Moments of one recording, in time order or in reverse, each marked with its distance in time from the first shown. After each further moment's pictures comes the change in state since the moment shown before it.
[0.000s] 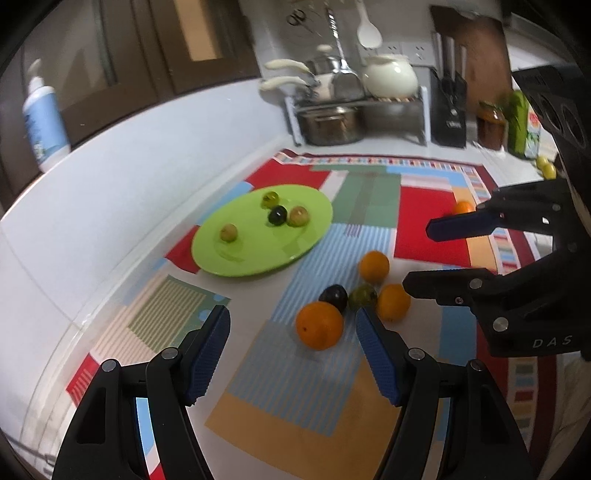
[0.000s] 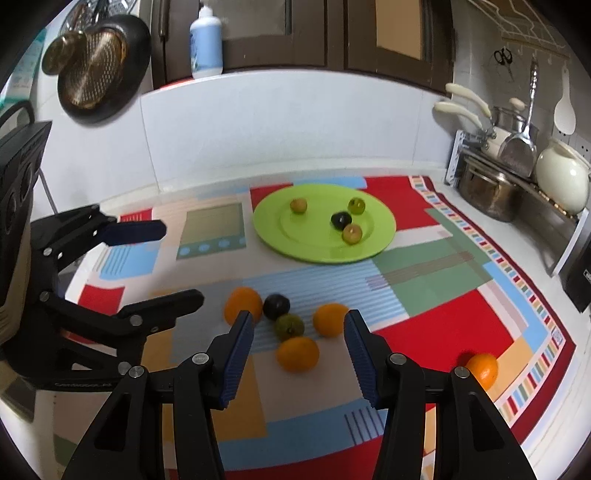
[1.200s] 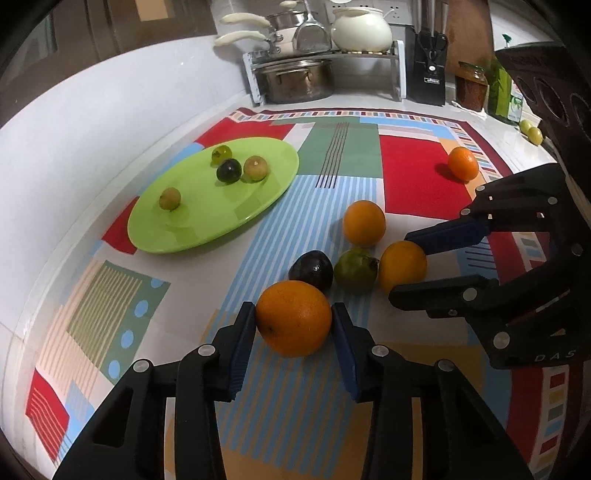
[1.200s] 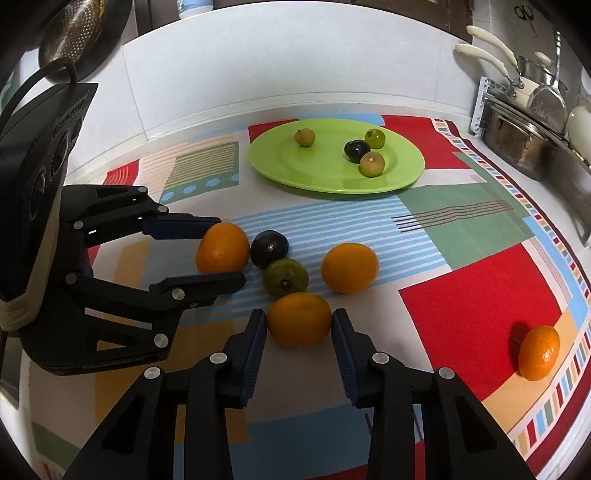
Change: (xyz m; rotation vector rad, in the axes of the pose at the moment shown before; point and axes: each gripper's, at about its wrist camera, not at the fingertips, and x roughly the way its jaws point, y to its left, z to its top) left arm 0.070 -0.008 -0.011 0.043 0.118 -0.147; right arm 0.056 -0.009 -0.022 0.015 0.145 0.062
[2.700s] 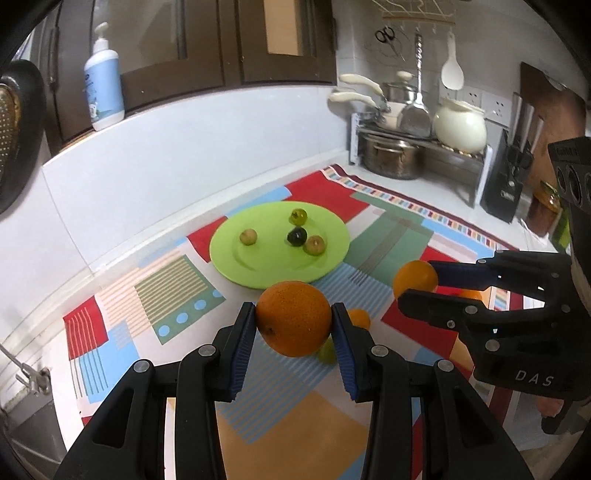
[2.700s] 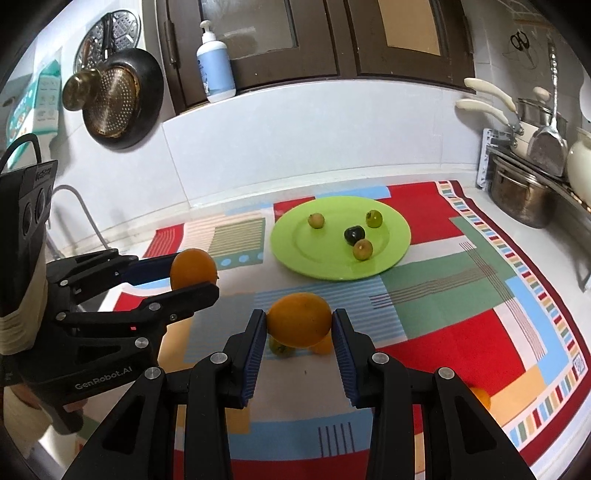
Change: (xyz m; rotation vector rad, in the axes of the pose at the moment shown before) left arm -0.089 -0.028 0.052 -0.418 -0.126 0.277; right arm -0.079 -0.048 0.039 -0.052 -0.181 0.171
